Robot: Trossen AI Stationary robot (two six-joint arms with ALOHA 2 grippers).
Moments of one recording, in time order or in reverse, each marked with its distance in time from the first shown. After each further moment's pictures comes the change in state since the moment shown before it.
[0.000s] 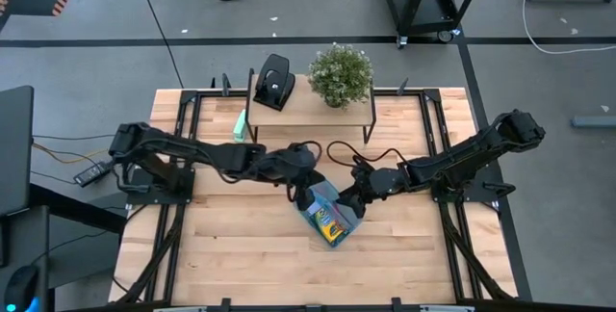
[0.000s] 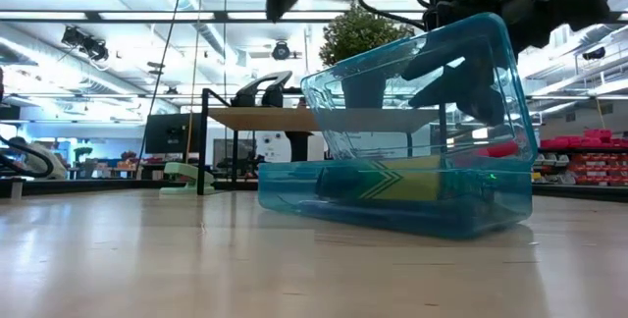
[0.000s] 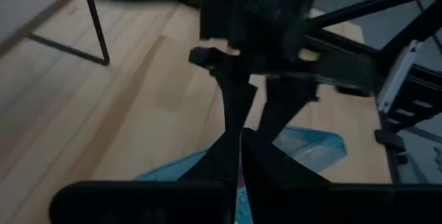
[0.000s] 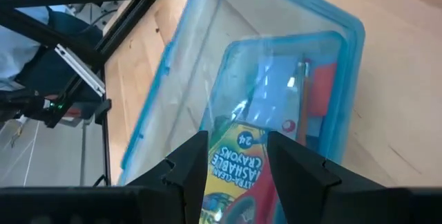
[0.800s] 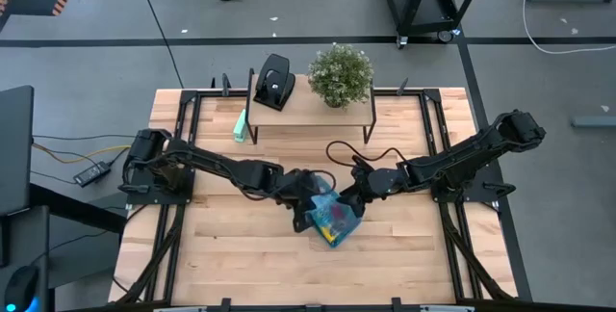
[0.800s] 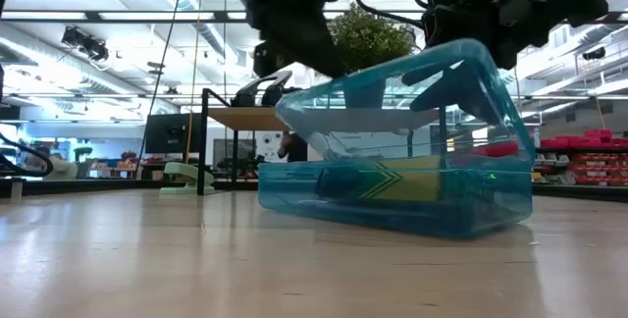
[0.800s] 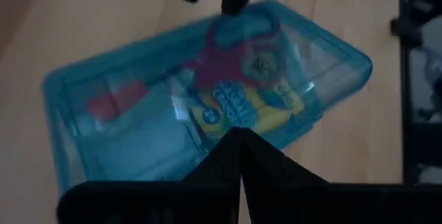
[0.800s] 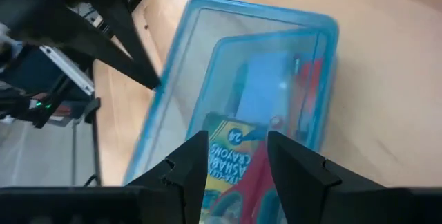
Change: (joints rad) left arm -0.053 0.170 0.001 -0.132 0.173 -0.083; right arm 0.000 -0.001 0.019 -0.058 0.014 0.006
